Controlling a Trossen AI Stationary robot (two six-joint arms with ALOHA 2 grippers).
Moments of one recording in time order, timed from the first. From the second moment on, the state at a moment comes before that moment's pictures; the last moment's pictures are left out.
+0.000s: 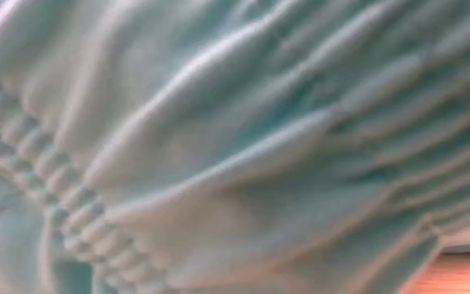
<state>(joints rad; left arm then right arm) -0.25 0.85 0.76 -0.56 -0.51 -0.49 0.27 1.07 0.74 -1.00 0.25 0.75</state>
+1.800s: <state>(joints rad) -0.27 0.85 0.65 -0.53 -0.57 -0.56 0.42 1.13 1.46 -1.11 0.83 0.41</state>
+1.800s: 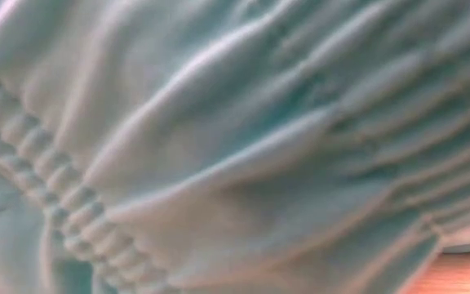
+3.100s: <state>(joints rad) 0.08 0.93 0.49 -0.46 -0.45 -0.58 -0.10 1.12 1.47 -0.91 0.44 0.25</state>
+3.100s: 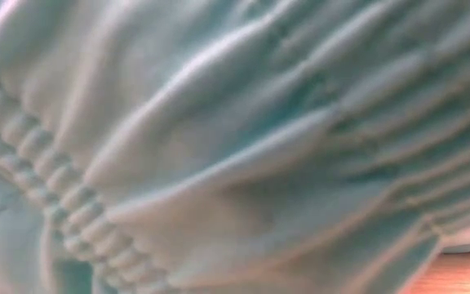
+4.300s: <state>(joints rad) 0.12 0.86 0.70 -0.79 -0.48 -0.52 0.69 1.00 0.74 -0.93 0.82 1.29</state>
